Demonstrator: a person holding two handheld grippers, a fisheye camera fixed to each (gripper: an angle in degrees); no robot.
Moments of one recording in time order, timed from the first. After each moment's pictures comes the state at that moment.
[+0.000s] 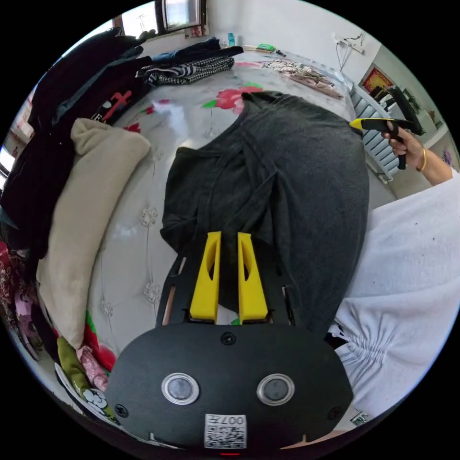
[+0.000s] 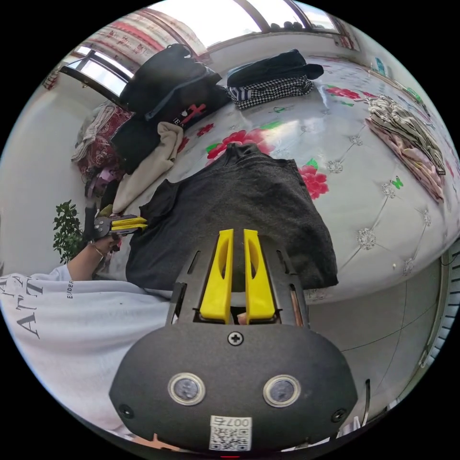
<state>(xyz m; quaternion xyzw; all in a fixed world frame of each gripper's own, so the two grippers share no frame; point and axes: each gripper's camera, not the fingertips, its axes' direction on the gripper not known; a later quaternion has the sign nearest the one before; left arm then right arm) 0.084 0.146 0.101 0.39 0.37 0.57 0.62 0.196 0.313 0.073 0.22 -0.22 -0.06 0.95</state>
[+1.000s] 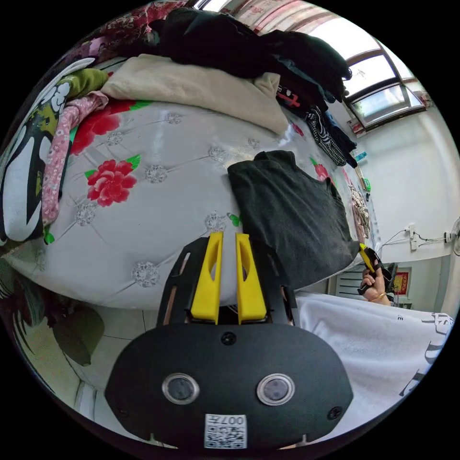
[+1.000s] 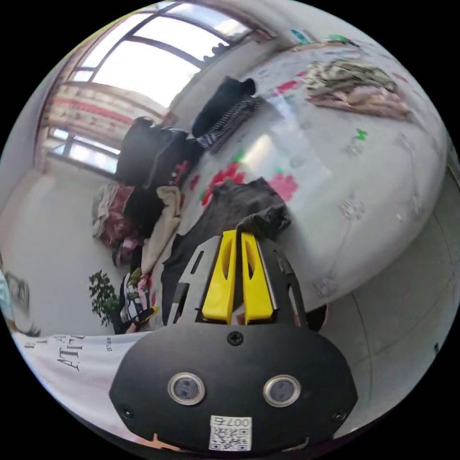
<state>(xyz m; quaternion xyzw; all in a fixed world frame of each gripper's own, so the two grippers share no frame) -0.017 0.153 0.275 0.16 0.62 0.19 0.74 0.255 0.348 0.089 0.29 -0.35 0.09 0.89</state>
